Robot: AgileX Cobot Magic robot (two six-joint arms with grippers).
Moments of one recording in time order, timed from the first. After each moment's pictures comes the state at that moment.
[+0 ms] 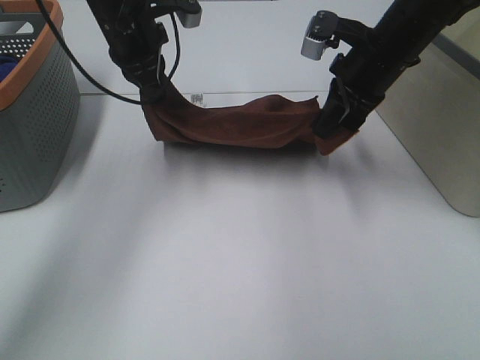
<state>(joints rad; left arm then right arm) -0.39 2.27 -2.11 -0.08 1.20 0.84 0.20 2.00 -1.49 0.48 0.85 -1.18</state>
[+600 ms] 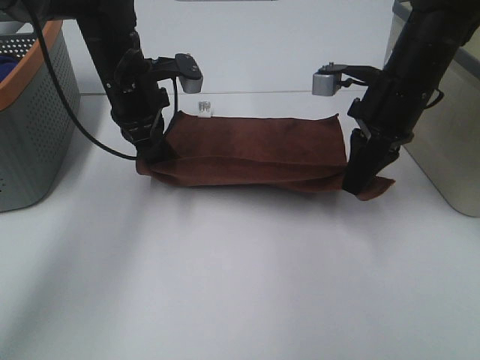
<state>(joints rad) -0.39 2.28 -1.89 -0.17 1.21 0.93 0.20 1.99 -1.39 0.40 1.08 -0.99</state>
